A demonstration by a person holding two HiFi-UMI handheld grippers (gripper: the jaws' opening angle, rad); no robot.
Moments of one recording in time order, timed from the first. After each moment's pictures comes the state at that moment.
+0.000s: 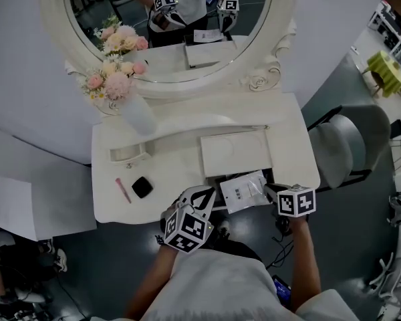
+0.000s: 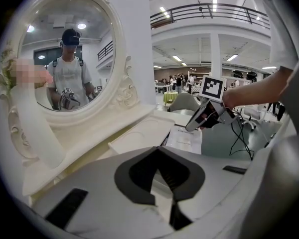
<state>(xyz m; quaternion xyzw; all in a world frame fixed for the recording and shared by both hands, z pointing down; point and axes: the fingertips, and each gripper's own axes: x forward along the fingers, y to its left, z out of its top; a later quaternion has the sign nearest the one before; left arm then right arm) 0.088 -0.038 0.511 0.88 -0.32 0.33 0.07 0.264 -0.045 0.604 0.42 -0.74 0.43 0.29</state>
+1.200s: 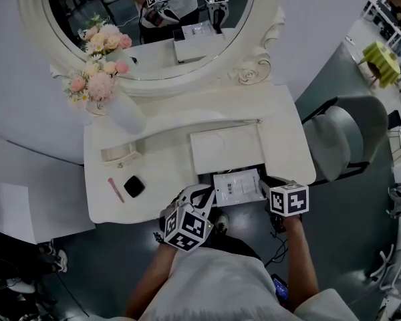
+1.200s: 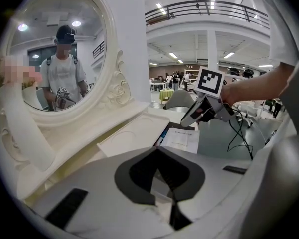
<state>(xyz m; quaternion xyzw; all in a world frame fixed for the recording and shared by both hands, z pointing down) 0.114 -0.035 0.527 0.89 -0.30 0.34 0.07 0.280 -0.050 0.602 0.47 -0.72 0.41 0.31</state>
